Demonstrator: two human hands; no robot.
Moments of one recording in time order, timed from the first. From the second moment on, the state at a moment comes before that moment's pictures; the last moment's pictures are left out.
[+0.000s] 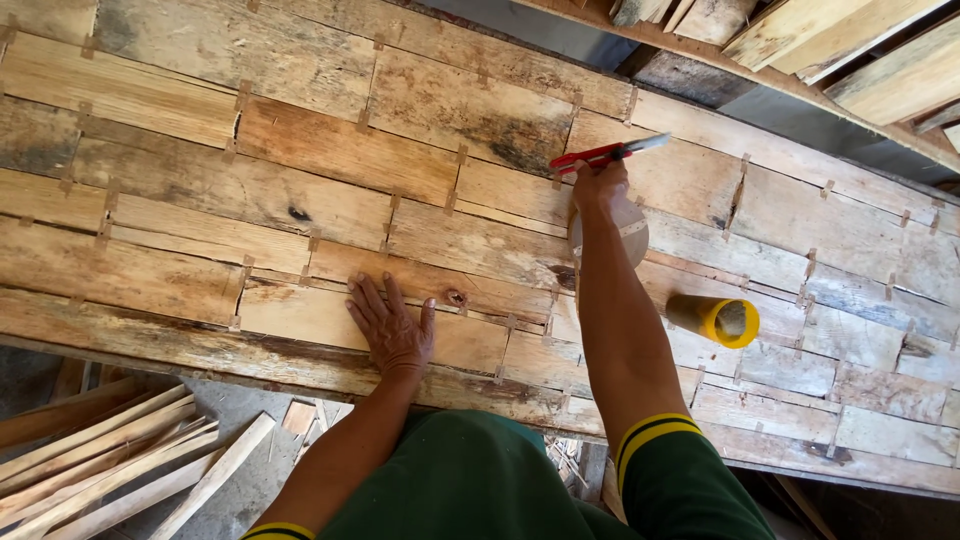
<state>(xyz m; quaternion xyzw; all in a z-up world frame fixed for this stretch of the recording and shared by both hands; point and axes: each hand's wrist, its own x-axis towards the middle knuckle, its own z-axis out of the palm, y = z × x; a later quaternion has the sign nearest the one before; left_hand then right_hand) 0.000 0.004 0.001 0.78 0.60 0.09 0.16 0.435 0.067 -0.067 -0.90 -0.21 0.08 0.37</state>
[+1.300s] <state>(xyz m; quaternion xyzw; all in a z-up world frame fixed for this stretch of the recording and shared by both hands) 0.004 0.005 0.003 0.78 0.61 0.07 0.15 0.420 0.060 -0.023 -0.93 -0.18 0.14 0.30</state>
